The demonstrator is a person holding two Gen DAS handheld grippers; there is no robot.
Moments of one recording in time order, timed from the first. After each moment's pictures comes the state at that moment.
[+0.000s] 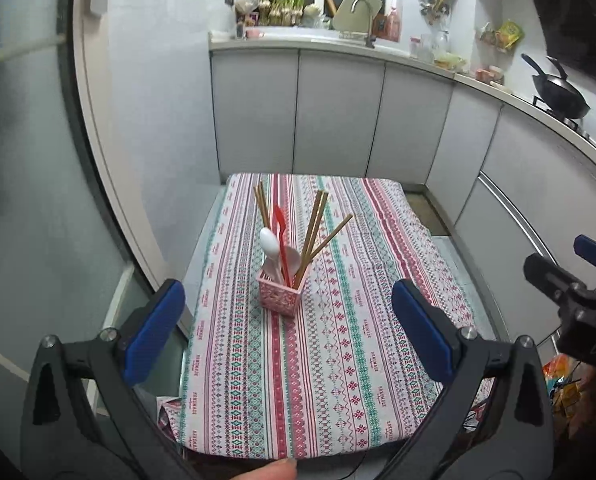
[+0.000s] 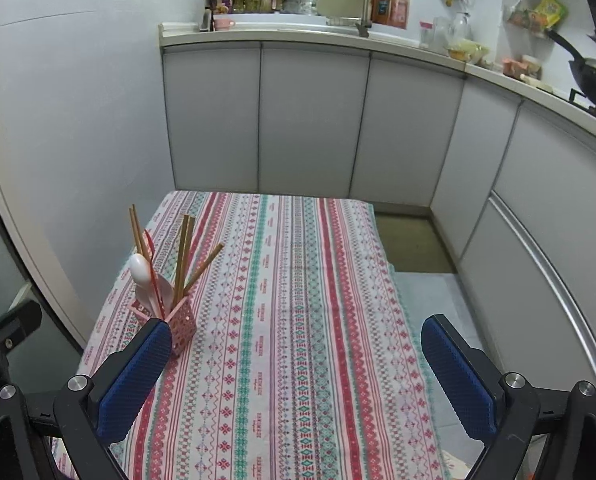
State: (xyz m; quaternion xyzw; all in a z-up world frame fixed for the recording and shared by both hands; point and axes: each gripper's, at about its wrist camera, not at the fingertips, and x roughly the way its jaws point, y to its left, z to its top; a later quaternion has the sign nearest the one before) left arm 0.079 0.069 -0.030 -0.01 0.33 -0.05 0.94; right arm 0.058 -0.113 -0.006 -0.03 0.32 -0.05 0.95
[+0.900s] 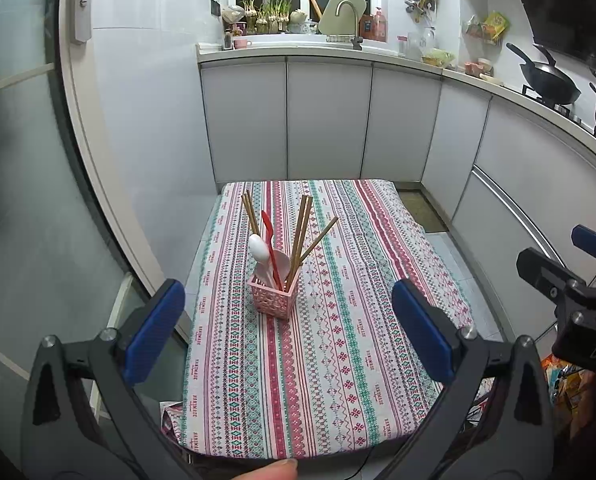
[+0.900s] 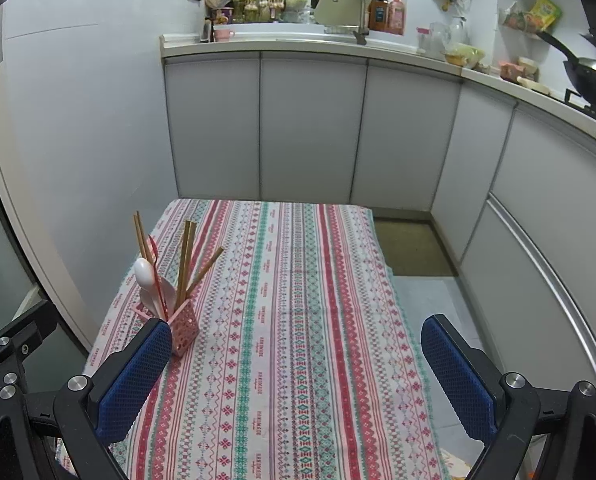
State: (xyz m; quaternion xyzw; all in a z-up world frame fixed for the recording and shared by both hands) left arm 0.066 0.045 -0.025 0.01 0.32 -0.05 0.95; right arm 0.046 -0.117 -0.002 -0.02 0.30 -0.04 0.95
